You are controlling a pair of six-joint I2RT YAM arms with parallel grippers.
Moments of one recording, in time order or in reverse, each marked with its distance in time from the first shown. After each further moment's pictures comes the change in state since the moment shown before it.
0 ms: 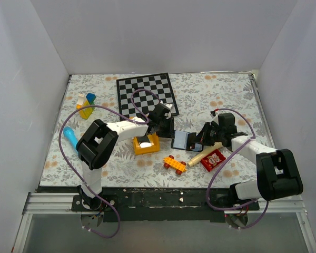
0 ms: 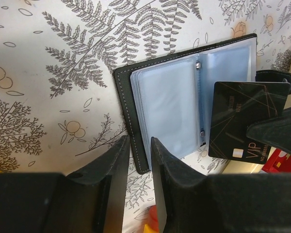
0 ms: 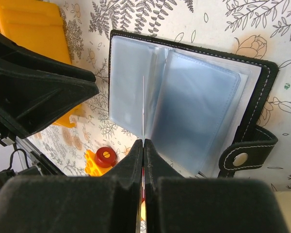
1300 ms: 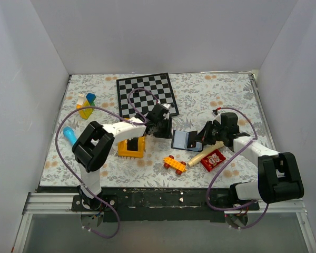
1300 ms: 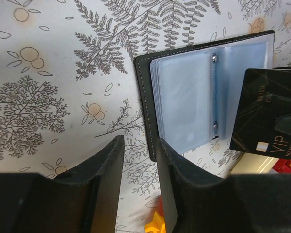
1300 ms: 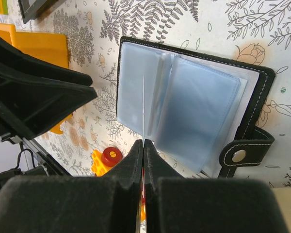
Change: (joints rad) left arm 0.001 -0.074 -0.019 -0.073 -0.085 0.012; right arm -0.025 -0.033 0.000 0.000 -0.026 -0.001
